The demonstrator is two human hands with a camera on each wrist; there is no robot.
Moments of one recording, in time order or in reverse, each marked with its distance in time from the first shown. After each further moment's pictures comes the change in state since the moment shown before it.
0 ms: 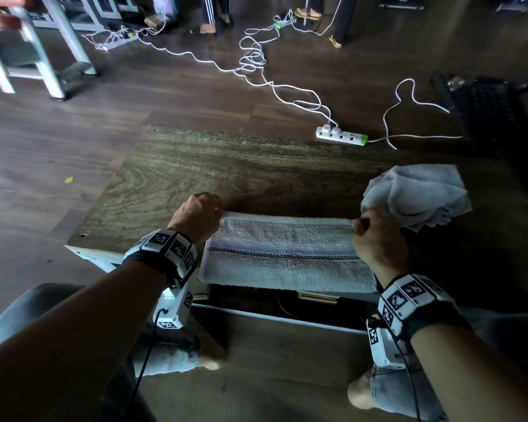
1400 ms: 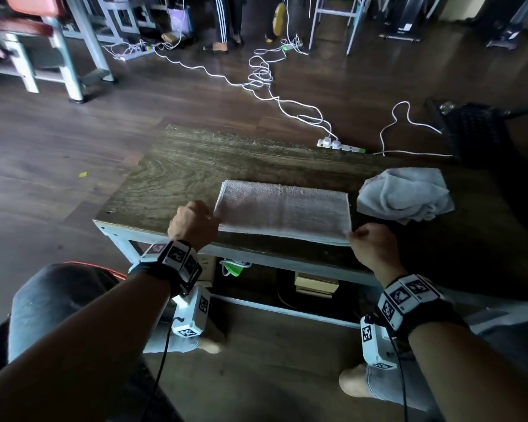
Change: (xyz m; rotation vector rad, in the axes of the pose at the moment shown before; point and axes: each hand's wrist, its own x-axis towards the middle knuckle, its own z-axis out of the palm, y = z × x) left_hand -0.079 -0.002 -0.007 -0.228 0.160 -0.365; right_hand -0.052 -0.004 -0.023 0.202 -0.096 0.114
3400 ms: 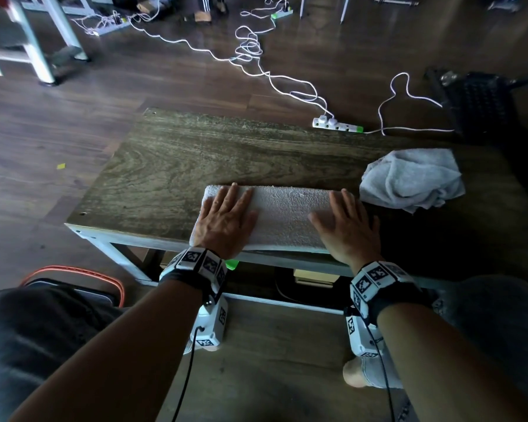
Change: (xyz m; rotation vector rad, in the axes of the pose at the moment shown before) left_hand 0.007 0.017 0.073 0.376 -0.171 0.438; right_hand 0.021 -0.006 0.051 -0.485 -0.145 -0.242
